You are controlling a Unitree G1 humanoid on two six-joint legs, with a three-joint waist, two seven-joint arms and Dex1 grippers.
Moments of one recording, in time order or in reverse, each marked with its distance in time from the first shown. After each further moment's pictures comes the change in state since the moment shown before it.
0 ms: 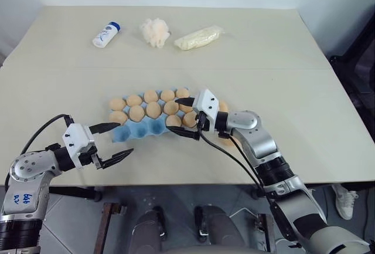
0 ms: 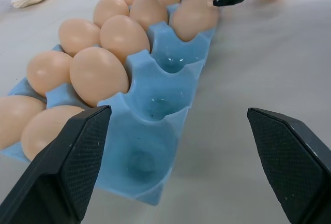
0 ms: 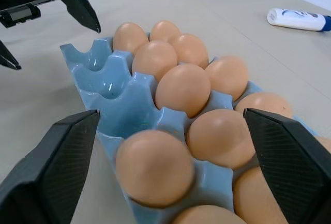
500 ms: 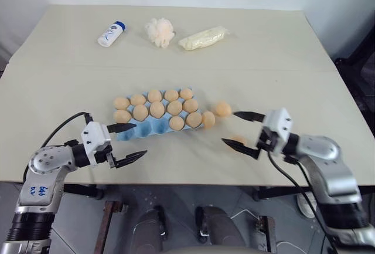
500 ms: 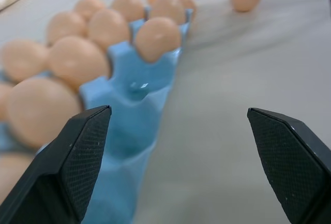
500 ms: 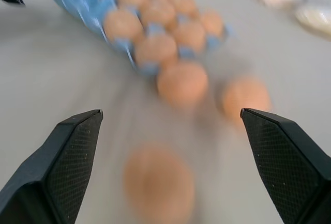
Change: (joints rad) left arm -0.095 -0.027 -0.150 -0.017 0.026 0.040 -0.025; right arm 0.603 -0.385 -0.422 -0.448 0.216 0.061 0.066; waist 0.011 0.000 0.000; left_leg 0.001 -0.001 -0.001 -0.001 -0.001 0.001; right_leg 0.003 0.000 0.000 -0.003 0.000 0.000
